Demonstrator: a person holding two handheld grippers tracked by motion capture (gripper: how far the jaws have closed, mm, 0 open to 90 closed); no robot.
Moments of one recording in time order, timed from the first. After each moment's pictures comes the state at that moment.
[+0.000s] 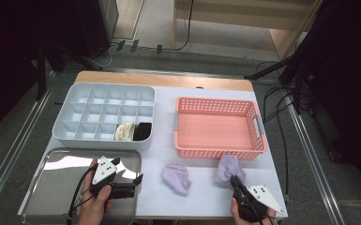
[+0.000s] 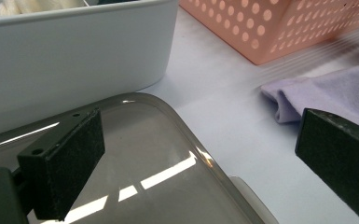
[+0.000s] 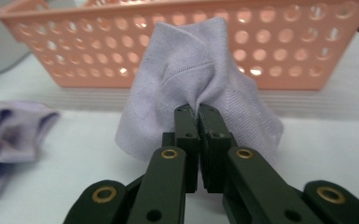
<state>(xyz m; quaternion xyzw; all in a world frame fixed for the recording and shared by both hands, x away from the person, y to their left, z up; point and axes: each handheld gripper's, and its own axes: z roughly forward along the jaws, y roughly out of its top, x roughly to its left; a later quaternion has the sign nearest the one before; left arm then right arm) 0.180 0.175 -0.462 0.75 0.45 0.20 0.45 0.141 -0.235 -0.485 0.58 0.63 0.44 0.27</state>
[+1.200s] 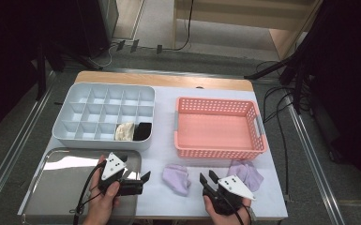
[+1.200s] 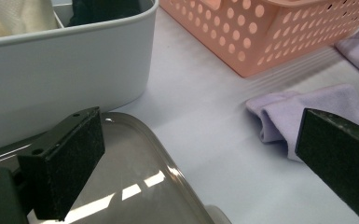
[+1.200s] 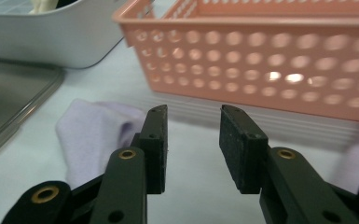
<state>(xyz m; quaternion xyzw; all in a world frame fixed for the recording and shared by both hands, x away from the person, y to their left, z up) 0.189 0.151 -0.457 0.75 0.45 0.19 0.45 0.156 -0.162 -0.466 0.52 0.69 0.46 0.21</state>
